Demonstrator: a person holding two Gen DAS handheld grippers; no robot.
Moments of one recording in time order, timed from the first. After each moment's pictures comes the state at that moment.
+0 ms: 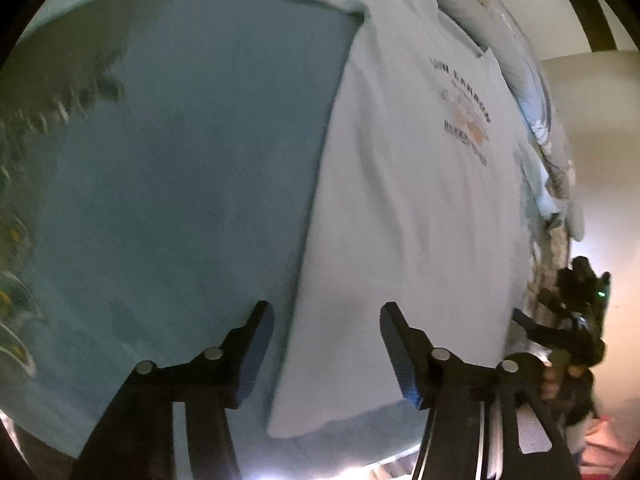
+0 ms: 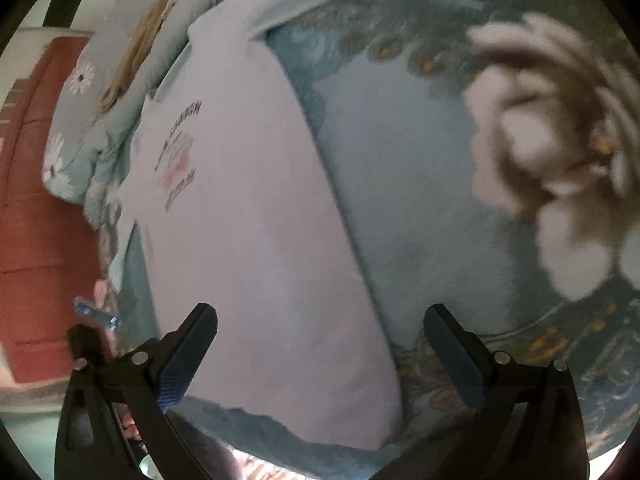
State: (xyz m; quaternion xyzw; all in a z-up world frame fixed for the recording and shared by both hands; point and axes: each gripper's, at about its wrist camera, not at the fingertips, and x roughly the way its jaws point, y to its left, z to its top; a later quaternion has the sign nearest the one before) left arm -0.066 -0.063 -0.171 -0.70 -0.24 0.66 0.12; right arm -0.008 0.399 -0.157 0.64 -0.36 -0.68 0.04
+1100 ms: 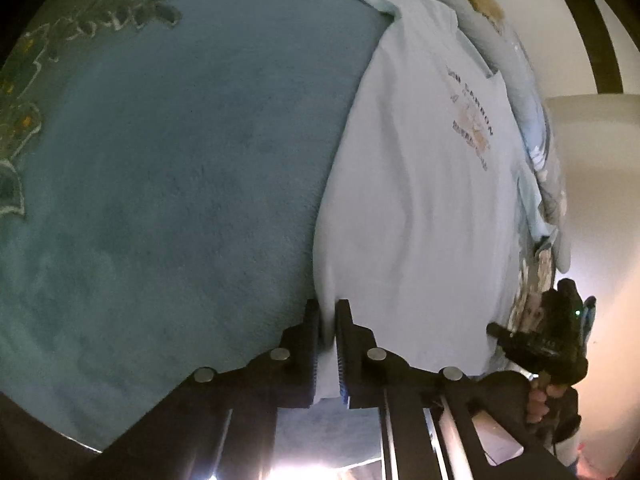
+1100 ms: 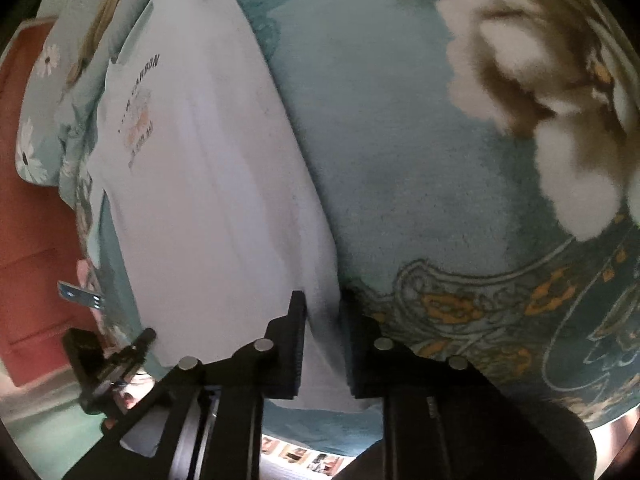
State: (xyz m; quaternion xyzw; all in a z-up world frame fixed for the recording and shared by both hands) left arm -0.038 -0.046 -0.167 -0.66 -0.29 0.69 0.09; right arm 0.011 0.390 -0.167 0.71 -0.33 -0.62 0.02
